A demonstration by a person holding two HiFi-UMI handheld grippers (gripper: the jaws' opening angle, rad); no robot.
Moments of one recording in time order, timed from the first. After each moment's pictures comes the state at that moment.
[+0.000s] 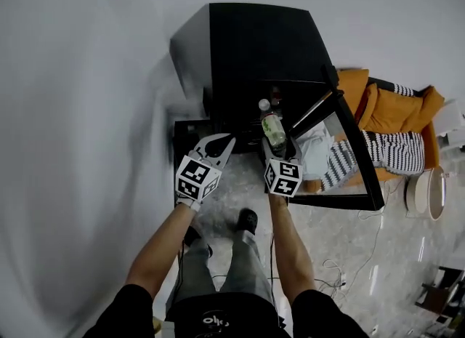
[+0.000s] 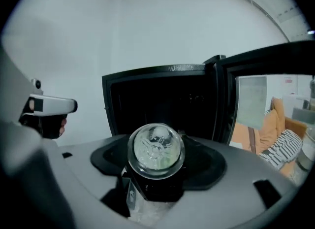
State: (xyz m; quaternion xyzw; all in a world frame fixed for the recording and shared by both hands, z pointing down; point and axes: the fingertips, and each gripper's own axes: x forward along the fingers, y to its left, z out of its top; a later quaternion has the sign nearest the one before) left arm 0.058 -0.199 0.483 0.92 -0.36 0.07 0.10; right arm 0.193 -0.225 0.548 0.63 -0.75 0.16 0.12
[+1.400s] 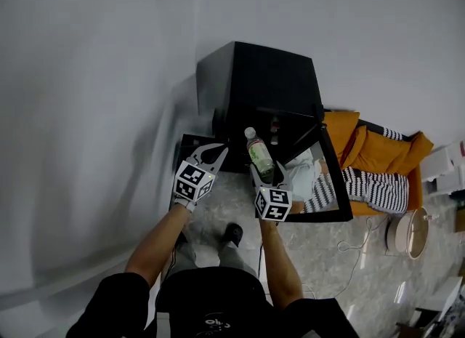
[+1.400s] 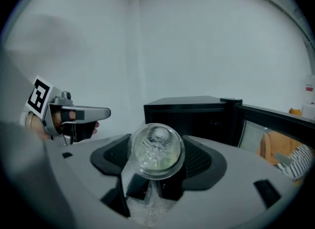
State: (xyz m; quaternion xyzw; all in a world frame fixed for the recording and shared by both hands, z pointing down) left arm 0.014 -0.154 0.384 0.90 -0.43 0.06 0.09; right arm 0.139 -0.141 0.418 0.54 -0.82 0.14 0.12
